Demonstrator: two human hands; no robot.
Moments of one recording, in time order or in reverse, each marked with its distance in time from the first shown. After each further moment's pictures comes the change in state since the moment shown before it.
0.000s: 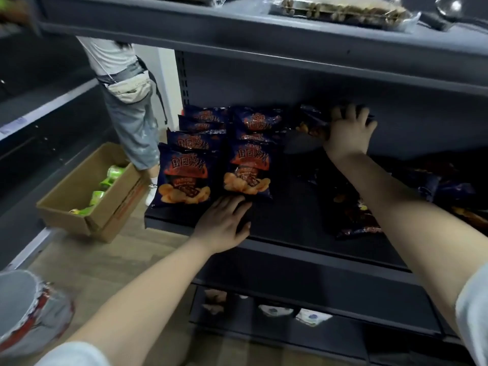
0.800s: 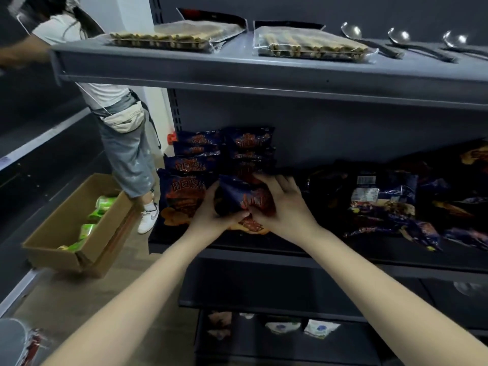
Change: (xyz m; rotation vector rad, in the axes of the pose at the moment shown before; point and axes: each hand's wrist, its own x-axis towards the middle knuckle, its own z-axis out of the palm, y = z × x) left_hand 0.014 -0.011 -0.068 -1.092 0.104 -0.346; right_hand -0.144 -0.079 -0.039 0.684 -0.107 -0.337
